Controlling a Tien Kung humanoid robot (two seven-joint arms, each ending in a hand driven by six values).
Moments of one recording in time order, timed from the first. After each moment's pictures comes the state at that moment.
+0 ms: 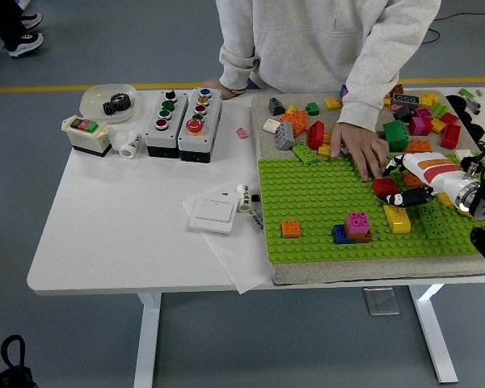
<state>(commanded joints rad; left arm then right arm) -0.31 0.17 -0.56 -0.30 1.53 -0.24 0.28 0.93 -0.25 0.13 0.23 -1.36 -0.31 0.49</state>
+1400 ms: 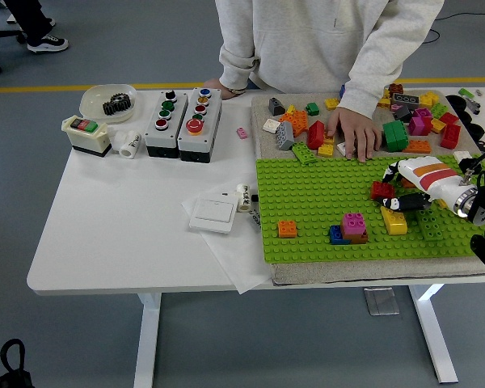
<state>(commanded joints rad) -0.30 0.17 -0.56 -0.31 1.53 -0.24 0.28 0.91 -0.27 0.17 0.26 -1.45 -0.35 0.53</state>
